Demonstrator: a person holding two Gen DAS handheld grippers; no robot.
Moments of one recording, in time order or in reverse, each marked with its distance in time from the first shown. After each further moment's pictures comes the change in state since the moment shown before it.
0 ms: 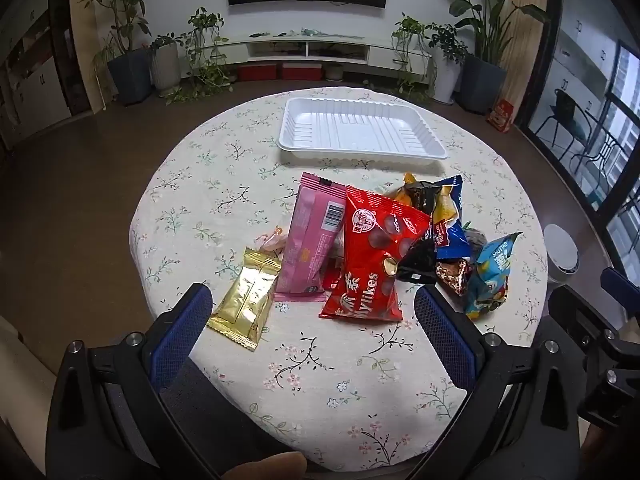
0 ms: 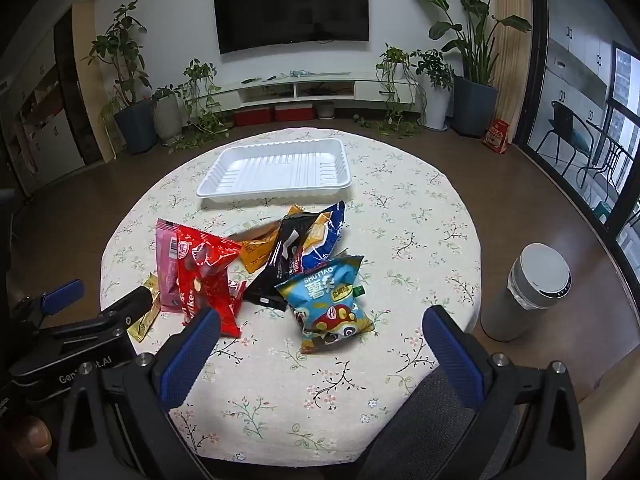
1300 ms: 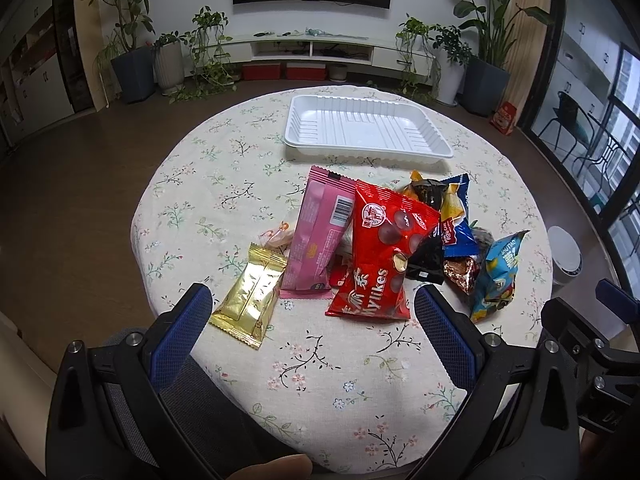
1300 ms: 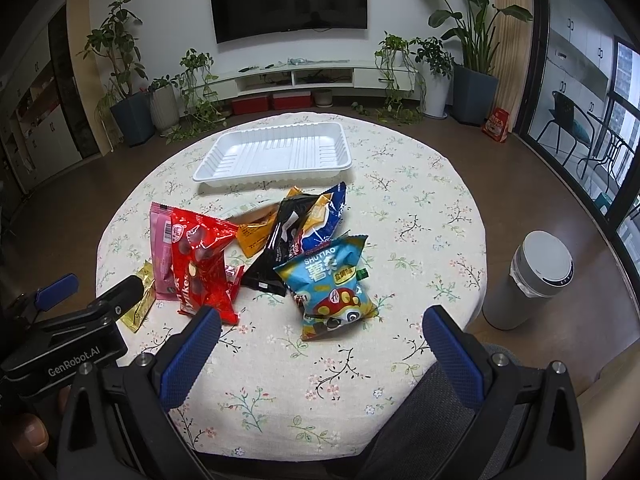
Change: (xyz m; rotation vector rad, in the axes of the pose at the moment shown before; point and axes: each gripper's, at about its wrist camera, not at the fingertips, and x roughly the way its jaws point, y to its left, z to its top) left arm 0.005 0.003 -0.004 -0.006 0.002 0.009; right arm 0.012 0.001 -0.008 0.010 0.047 0.000
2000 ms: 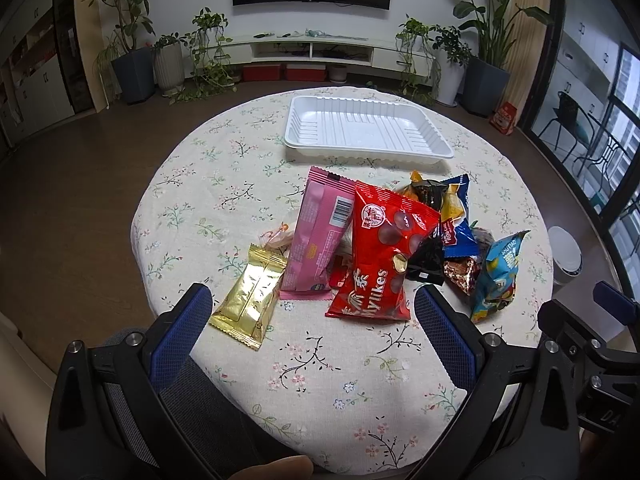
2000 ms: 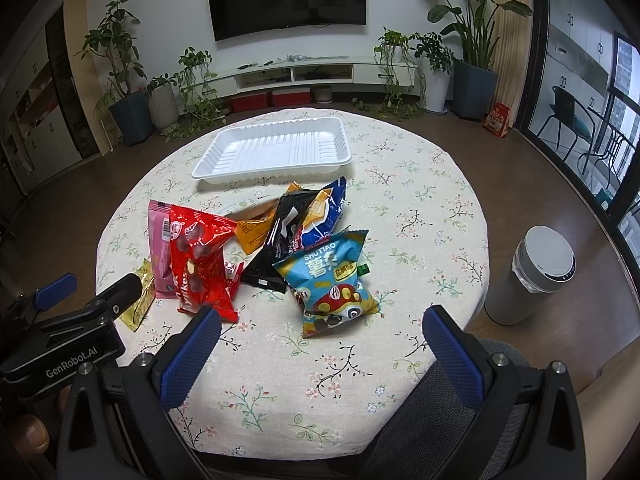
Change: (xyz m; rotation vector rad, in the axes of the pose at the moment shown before) left arm 0.000 0.001 0.000 -0.002 -0.001 -0.001; right arm 0.004 -0.001 -0.002 0.005 0.012 0.004
